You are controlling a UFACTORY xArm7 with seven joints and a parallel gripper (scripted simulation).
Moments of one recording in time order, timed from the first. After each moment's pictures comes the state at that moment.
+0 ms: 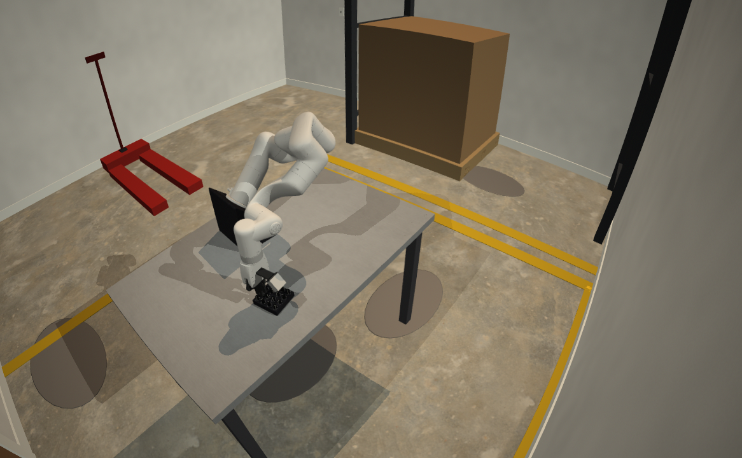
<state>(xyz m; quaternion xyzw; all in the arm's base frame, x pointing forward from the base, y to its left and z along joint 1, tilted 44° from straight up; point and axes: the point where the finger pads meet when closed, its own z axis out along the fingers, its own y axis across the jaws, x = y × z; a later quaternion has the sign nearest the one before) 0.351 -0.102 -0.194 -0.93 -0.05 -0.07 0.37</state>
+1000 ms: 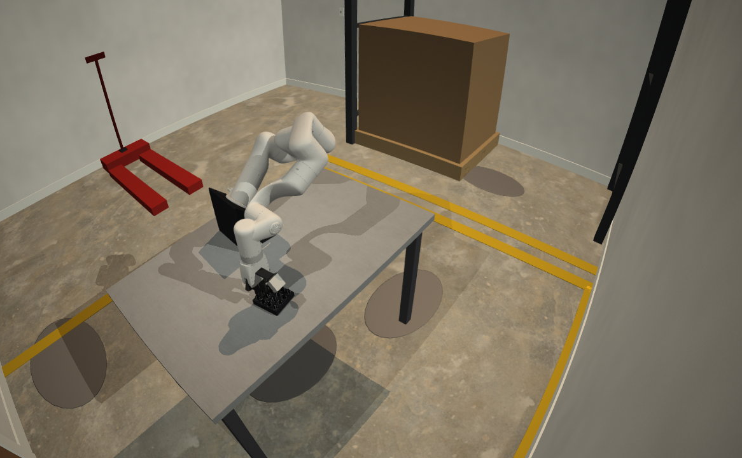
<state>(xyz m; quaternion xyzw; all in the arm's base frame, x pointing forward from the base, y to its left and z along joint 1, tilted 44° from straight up) 0.351 -0.102 -0.194 -0.93 -0.03 -0.07 0.37</state>
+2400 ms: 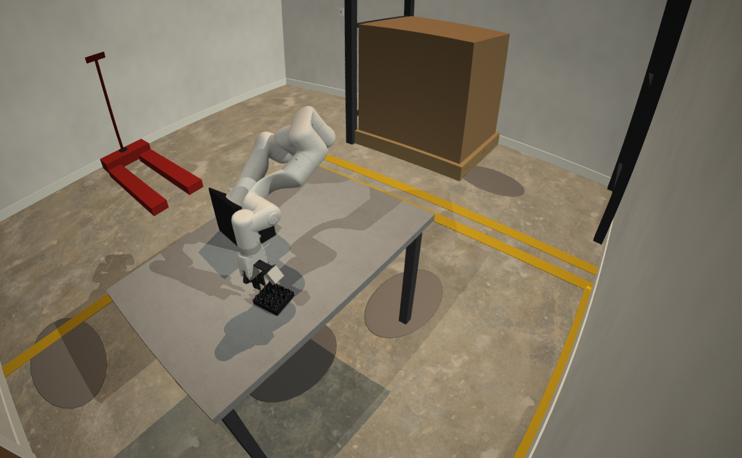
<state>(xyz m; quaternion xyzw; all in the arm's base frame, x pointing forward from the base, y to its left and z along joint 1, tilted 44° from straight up) 0.347 -0.126 -0.168 -0.93 -0.03 -0.07 0.37</state>
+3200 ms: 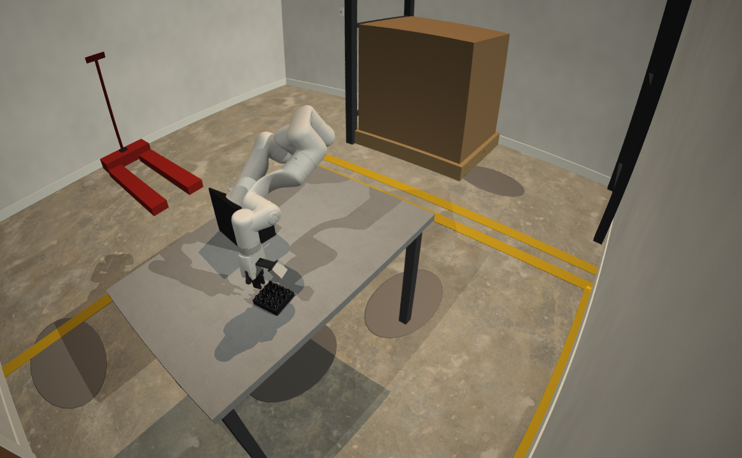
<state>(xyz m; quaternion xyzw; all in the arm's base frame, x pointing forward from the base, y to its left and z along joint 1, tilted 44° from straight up) 0.346 -0.128 -0.166 -0.92 -0.13 -0.10 0.36</state>
